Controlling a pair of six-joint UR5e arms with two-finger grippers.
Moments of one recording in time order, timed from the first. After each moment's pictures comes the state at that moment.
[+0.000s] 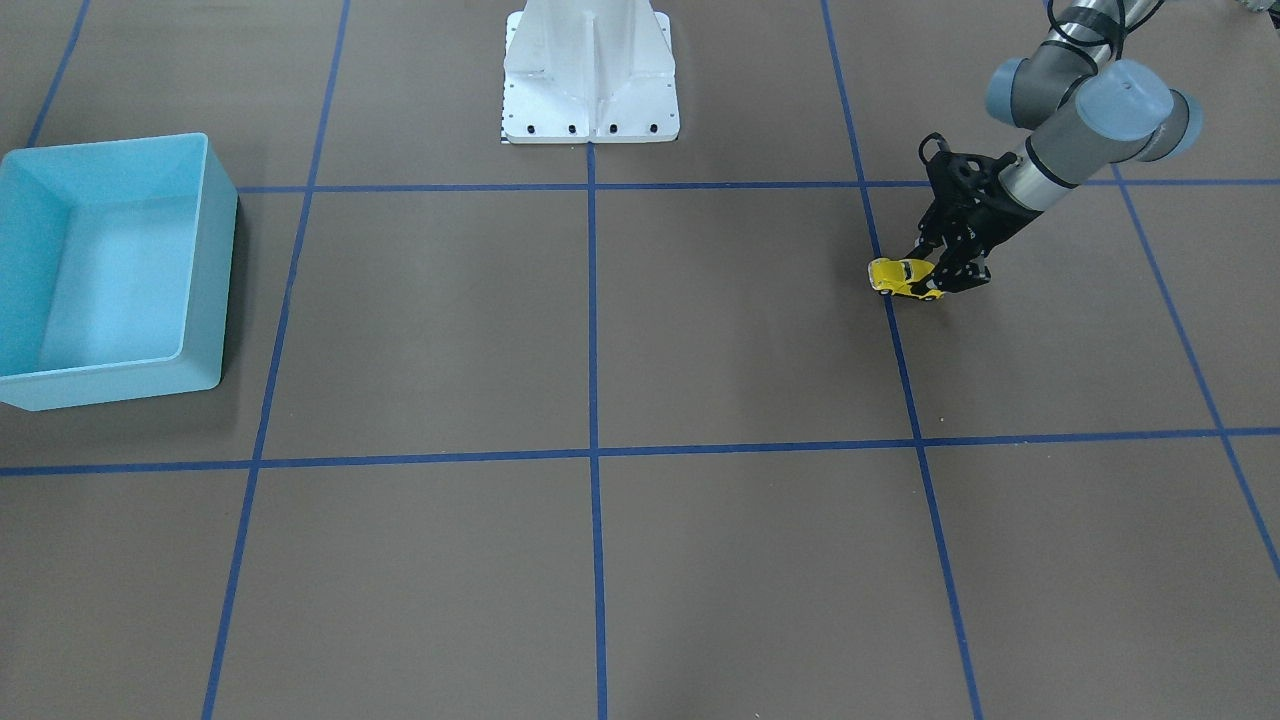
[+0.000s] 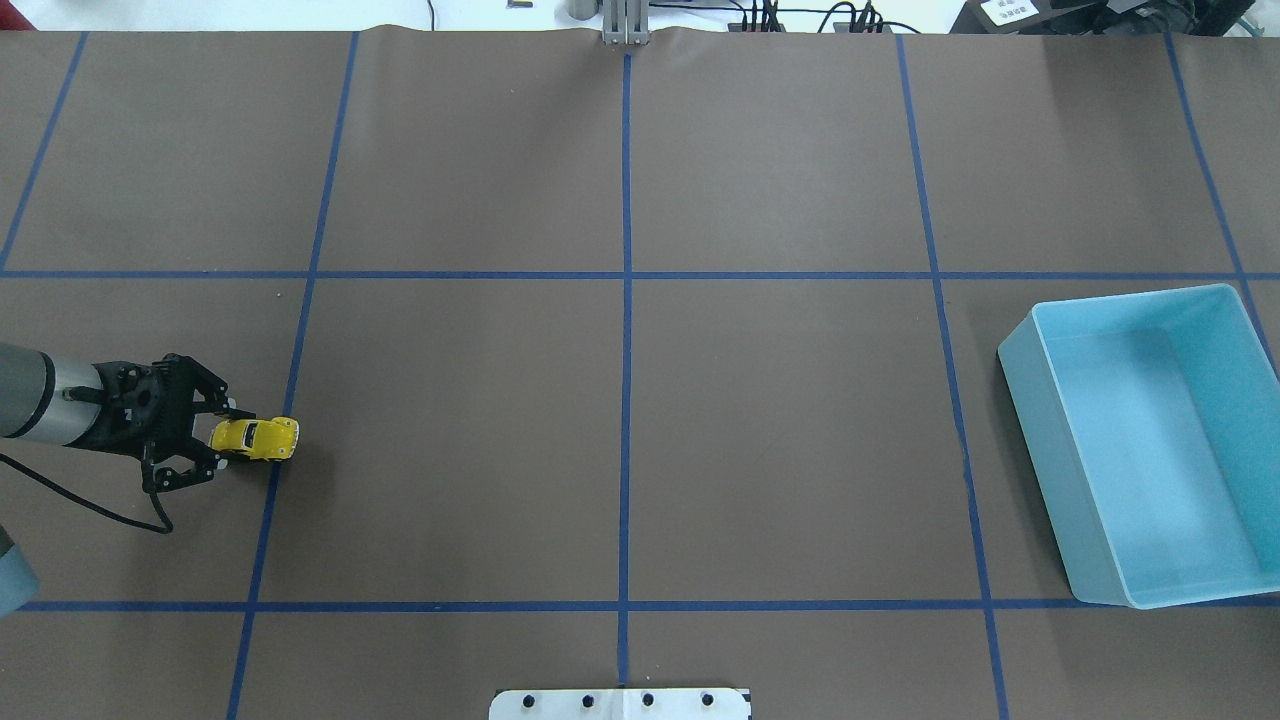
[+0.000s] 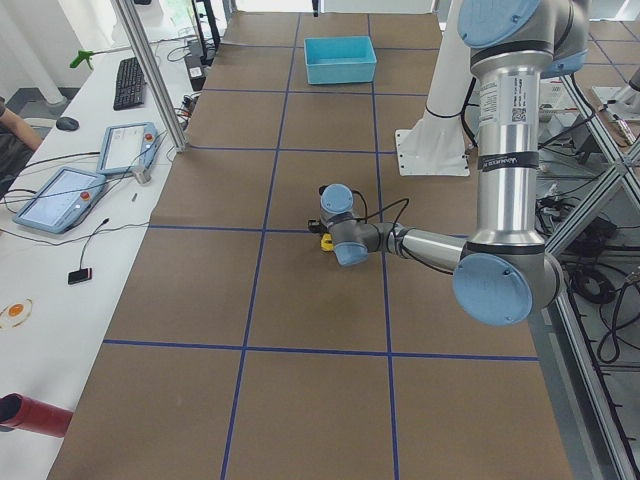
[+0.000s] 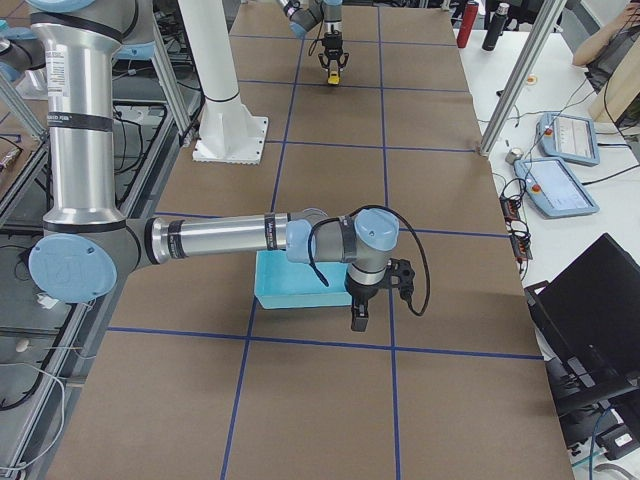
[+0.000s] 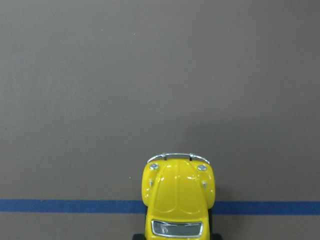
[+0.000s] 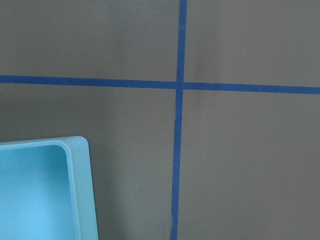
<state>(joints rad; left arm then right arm) -0.71 -1.51 -1.68 -2.58 -2.13 0.35 1.46 -1.60 1.71 -1.64 2.27 0.09</state>
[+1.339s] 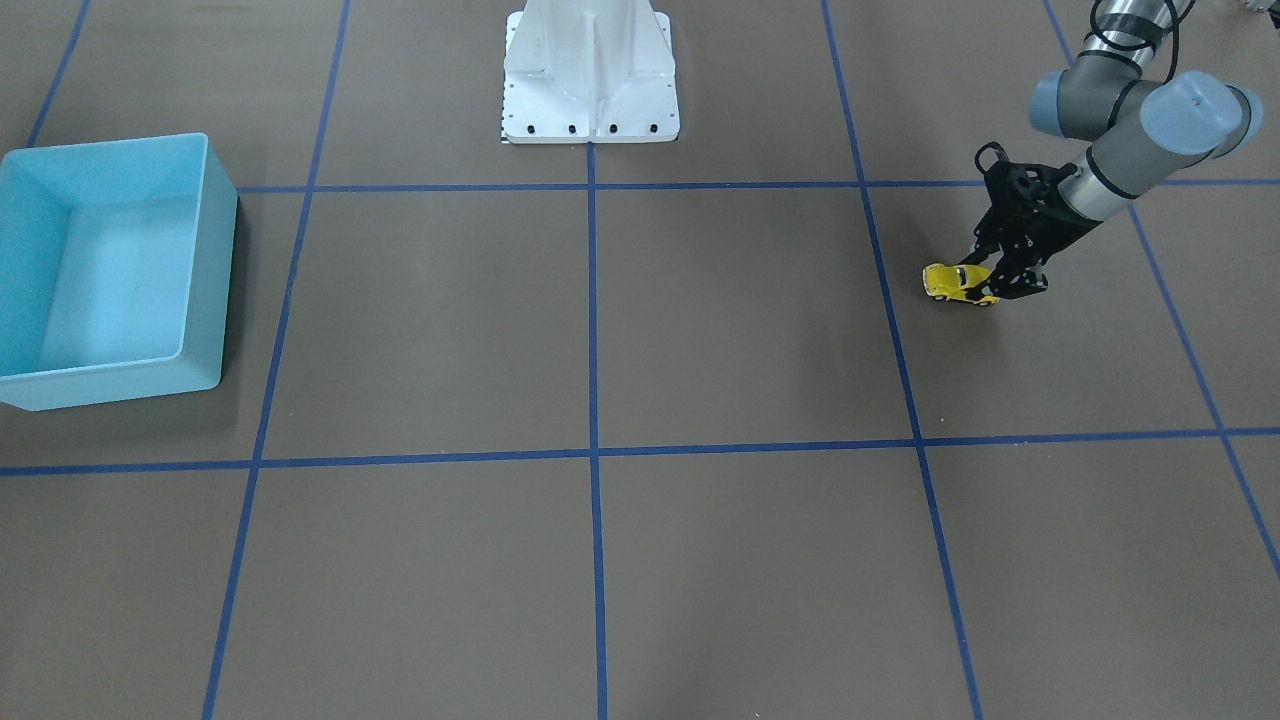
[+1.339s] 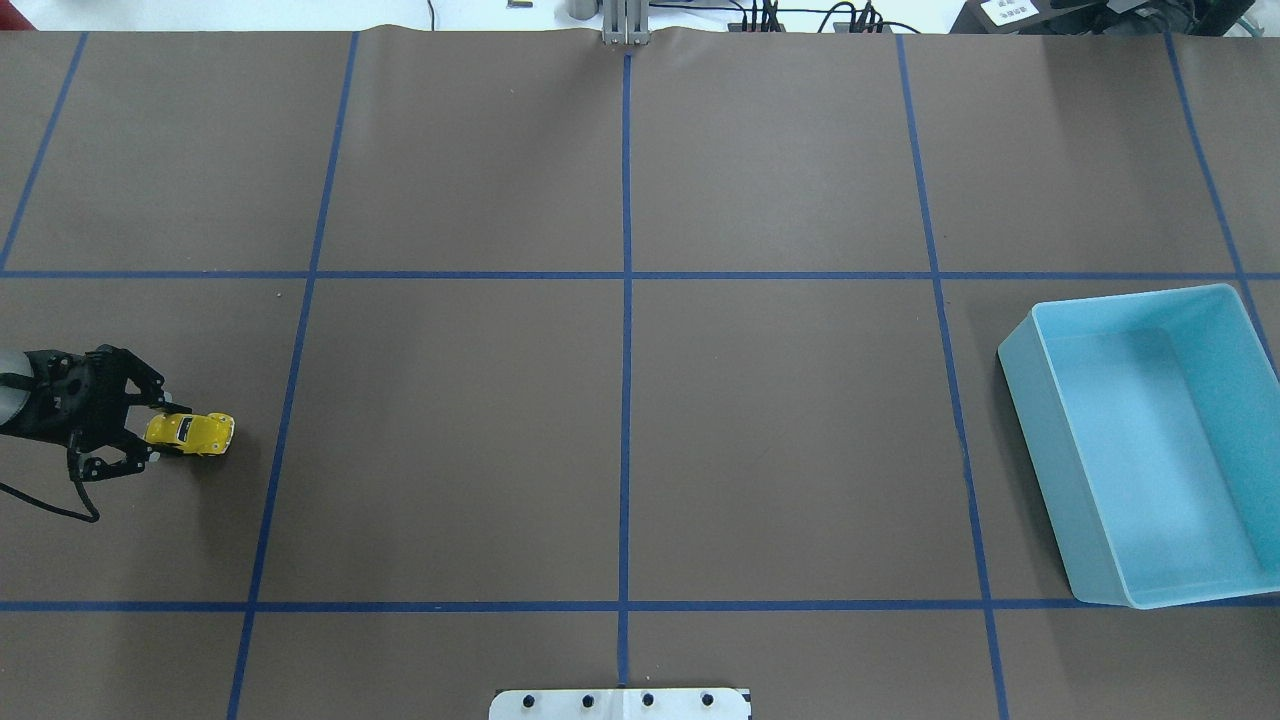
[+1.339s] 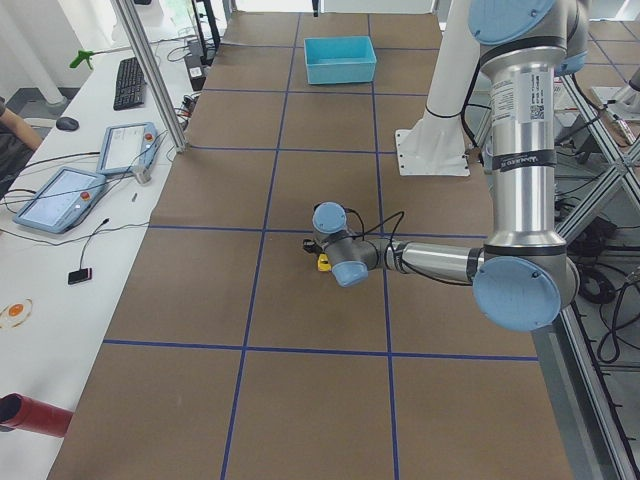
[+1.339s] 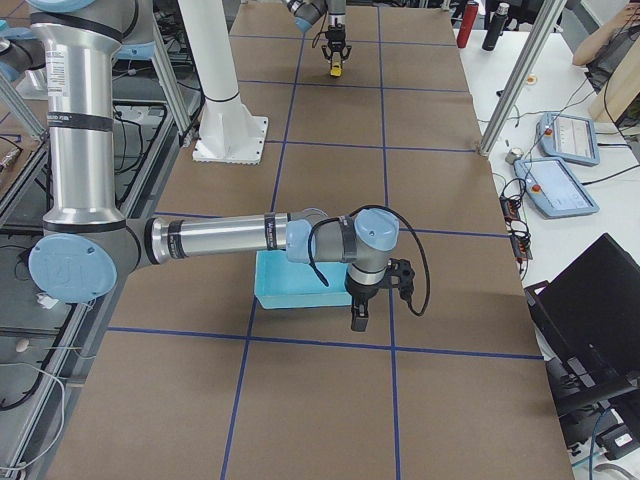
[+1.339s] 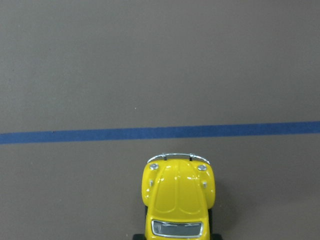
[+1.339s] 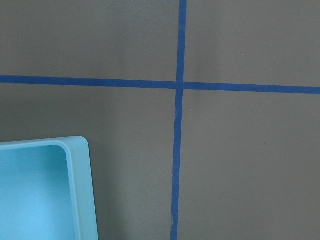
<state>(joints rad) -0.81 -1.47 -1.61 -2.58 -2.22 0.48 1.46 -1.60 1.71 -1.64 2.27 0.09</state>
